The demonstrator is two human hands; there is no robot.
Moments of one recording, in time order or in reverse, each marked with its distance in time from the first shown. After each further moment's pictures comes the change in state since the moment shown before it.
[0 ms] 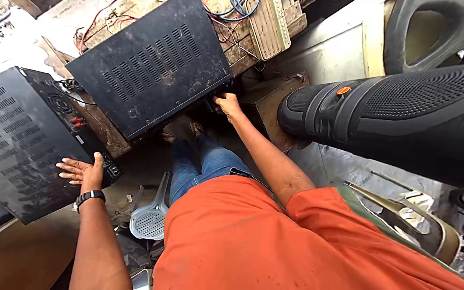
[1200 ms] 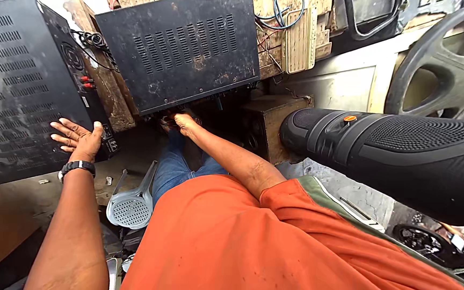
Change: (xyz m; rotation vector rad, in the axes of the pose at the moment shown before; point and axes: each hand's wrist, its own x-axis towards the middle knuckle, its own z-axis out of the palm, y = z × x) left_hand 0.012 -0.003 -0.007 -0.043 -0.154 -0.012; right_hand -0.054 0.034 0.220 0.205 -0.386 0.369
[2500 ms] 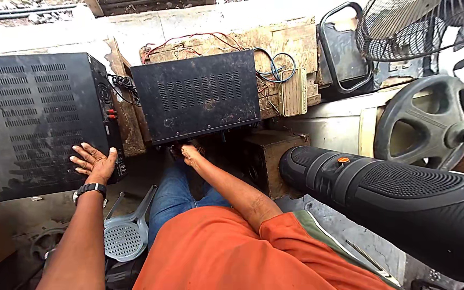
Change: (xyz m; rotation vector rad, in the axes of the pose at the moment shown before) left_hand -0.005 -0.002 0.005 -0.067 0.057 -0.017; right_hand 0.001 0.005 0.008 0.045 -0.043 -0.061
